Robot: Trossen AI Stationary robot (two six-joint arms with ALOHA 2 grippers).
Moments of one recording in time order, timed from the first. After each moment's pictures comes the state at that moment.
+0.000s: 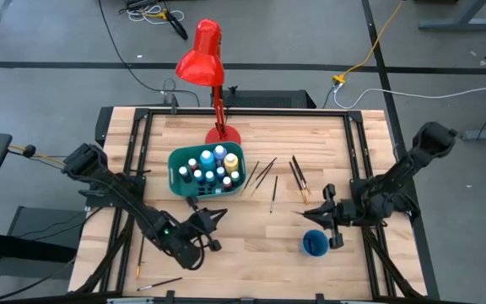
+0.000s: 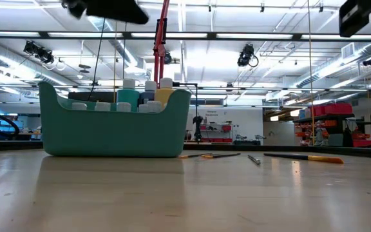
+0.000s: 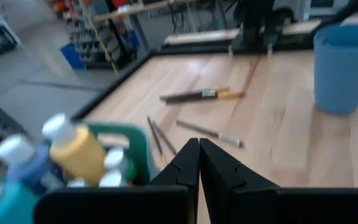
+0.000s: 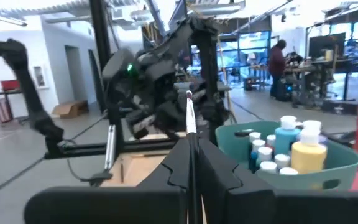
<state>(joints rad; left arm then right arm) -0.67 1.61 1.02 -0.15 -1.16 -0.48 0.85 1.13 0.24 1.11 0.82 -0.05</state>
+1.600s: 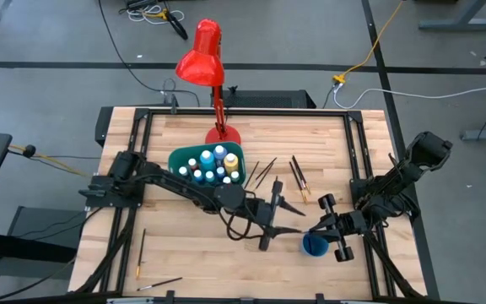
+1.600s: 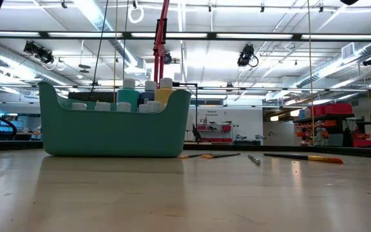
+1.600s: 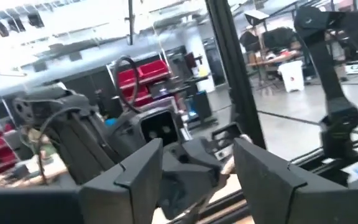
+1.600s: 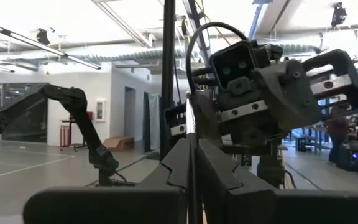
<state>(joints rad) -0.27 1.98 1.45 0.75 0.00 0.30 0.85 1.36 0.26 1.56 0.55 -0.27</state>
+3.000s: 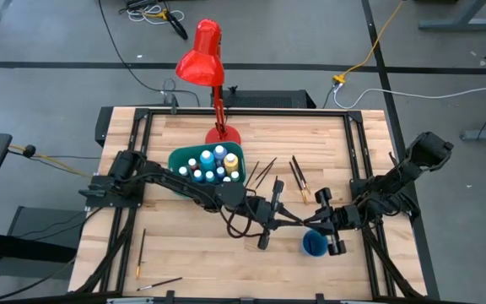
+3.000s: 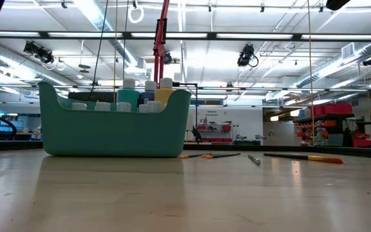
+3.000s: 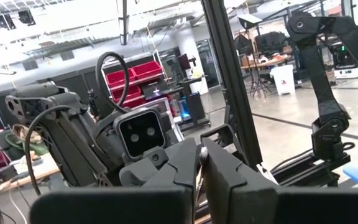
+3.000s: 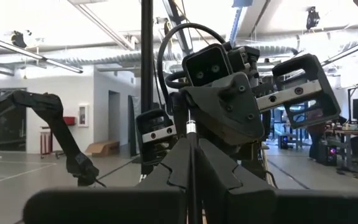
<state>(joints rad) -0.26 1.98 1.45 0.76 0.04 0.27 0.77 1.36 0.28 1.55 0.56 -0.26</state>
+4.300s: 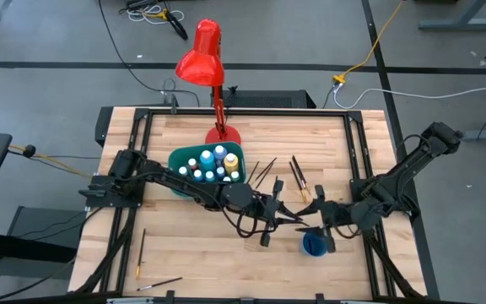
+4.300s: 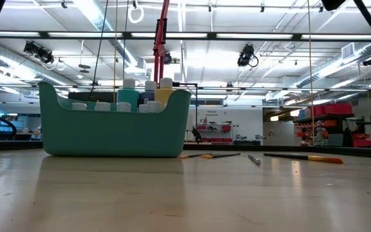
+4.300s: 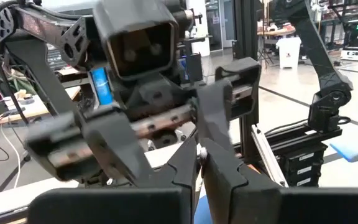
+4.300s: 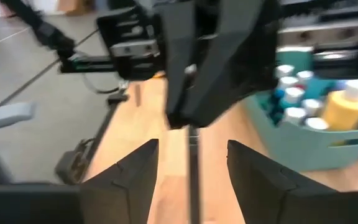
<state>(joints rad) -0.24 1.98 1.45 0.57 -0.01 0.14 0.71 1.05 0.72 -0.04 0.53 0.29</state>
